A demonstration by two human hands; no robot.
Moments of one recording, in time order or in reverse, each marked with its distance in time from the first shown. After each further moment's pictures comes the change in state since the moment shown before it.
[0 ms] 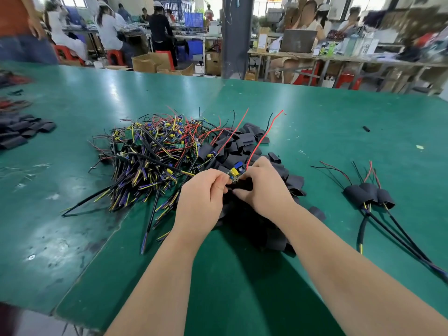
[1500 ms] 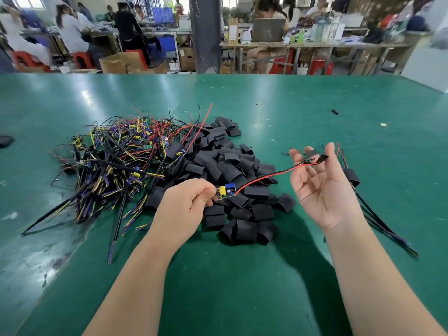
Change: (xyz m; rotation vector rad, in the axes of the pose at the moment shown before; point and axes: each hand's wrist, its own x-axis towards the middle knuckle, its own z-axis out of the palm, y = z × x) left_hand -0.009 0.014 0.004 0.032 -0.285 0.088; right_hand -0.073 0.066 -0.075 2.006 0.439 0.428
